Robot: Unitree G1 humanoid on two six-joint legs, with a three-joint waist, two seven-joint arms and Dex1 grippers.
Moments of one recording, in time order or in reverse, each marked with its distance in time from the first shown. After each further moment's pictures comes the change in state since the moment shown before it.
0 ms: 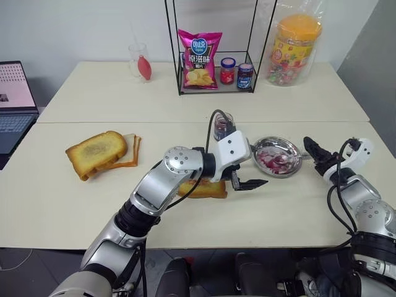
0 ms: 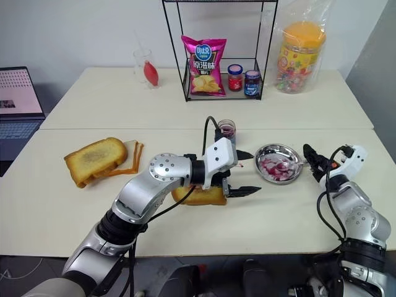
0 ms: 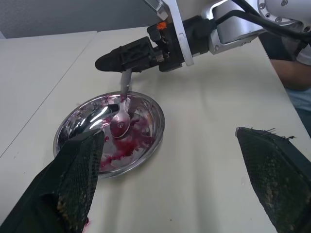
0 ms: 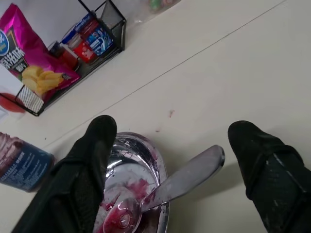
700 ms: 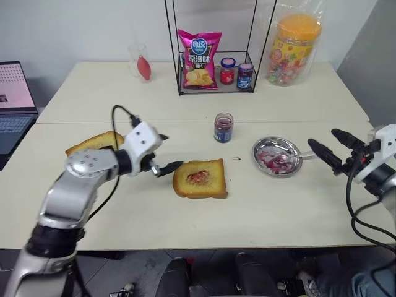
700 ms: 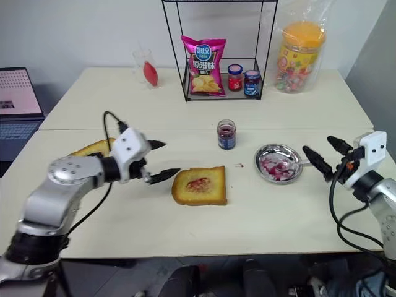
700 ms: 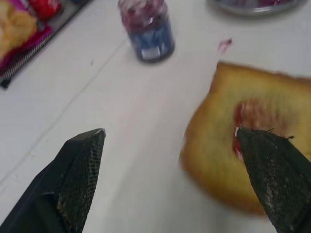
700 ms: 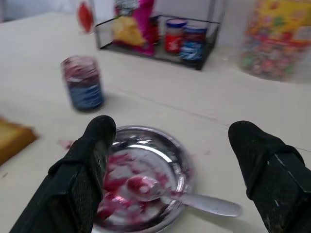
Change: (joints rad) left arm 0.360 0.515 0.480 -0.076 -0.040 -0.019 -0.090; right arm 0.276 -0.394 0.061 -0.371 -0.158 -0.150 0.505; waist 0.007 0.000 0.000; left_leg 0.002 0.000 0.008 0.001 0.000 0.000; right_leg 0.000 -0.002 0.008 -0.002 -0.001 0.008
